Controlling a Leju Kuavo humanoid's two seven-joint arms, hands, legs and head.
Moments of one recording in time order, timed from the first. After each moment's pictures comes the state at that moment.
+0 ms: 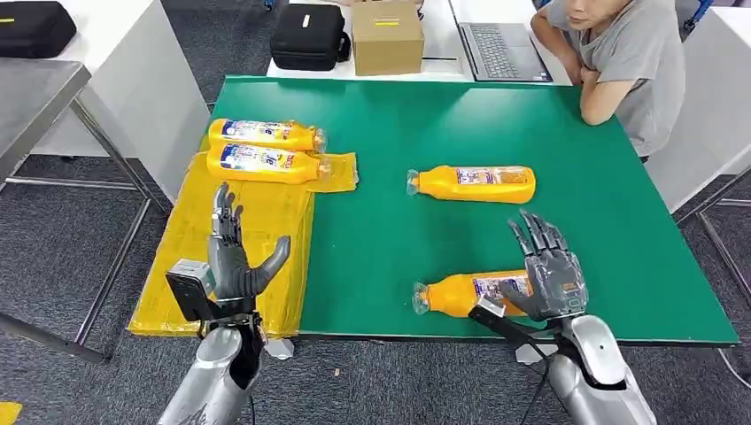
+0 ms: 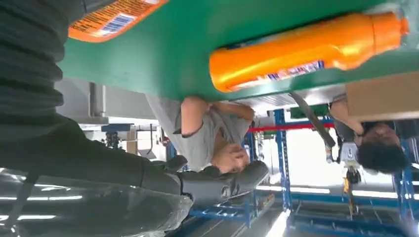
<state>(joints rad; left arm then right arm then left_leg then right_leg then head) -0.24 -0.21 -0.27 -1.14 0.09 0.22 -0.70 -0.11 -0.26 0.19 -1.30 1.09 -0.44 -0.29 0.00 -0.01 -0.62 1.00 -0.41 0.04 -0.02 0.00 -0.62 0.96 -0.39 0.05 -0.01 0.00</state>
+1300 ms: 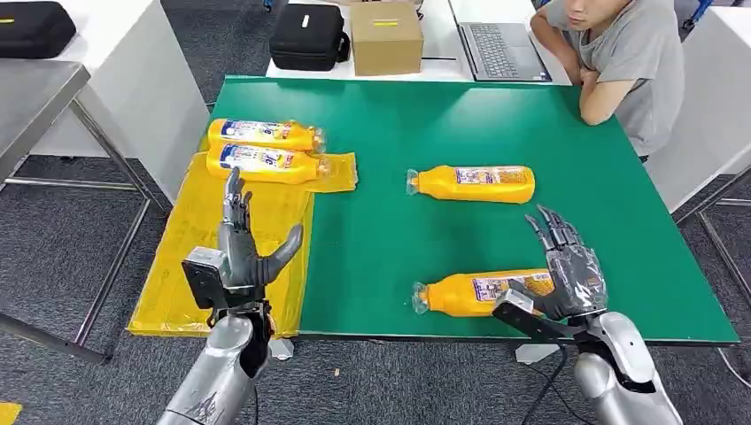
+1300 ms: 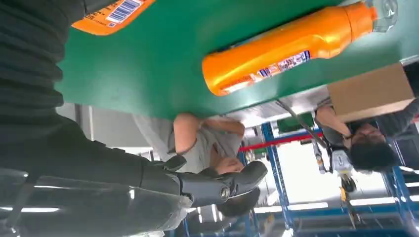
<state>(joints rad) -0.31 -0.22 -0.32 -1.12 0.08 0.26 -0.70 -0.07 -0.36 0.20 -1.43 0.81 -0.30 -0.33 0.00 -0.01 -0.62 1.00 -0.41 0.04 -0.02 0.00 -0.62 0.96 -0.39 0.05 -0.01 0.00</state>
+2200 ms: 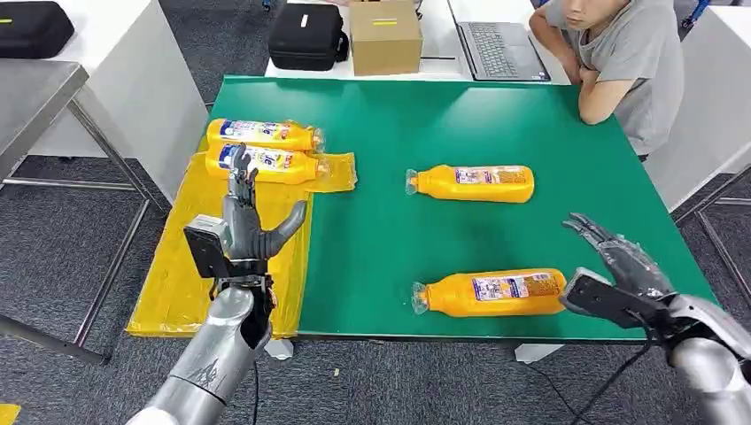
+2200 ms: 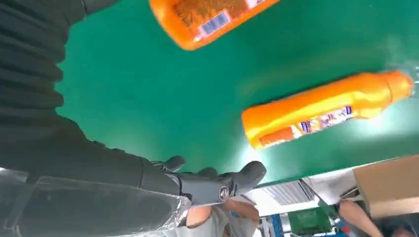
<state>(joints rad) -0.44 -0.22 -0.32 -0.98 0.11 0.23 -0.70 -0.06 -0.65 0.09 -1.65 0.44 0.31 -0.20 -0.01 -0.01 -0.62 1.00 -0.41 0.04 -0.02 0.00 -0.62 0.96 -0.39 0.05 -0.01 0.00</state>
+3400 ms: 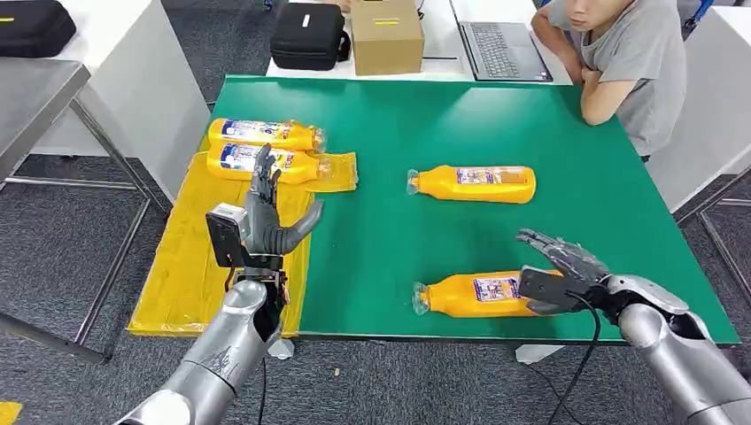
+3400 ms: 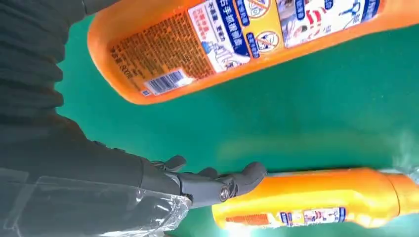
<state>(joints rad) -0.51 -0.26 -0.32 -0.84 0.14 0.17 -0.70 -0.31 -0.63 0.44 -1.30 0.47 0.32 -0.24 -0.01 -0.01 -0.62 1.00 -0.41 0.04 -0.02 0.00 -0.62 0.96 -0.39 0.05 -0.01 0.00</state>
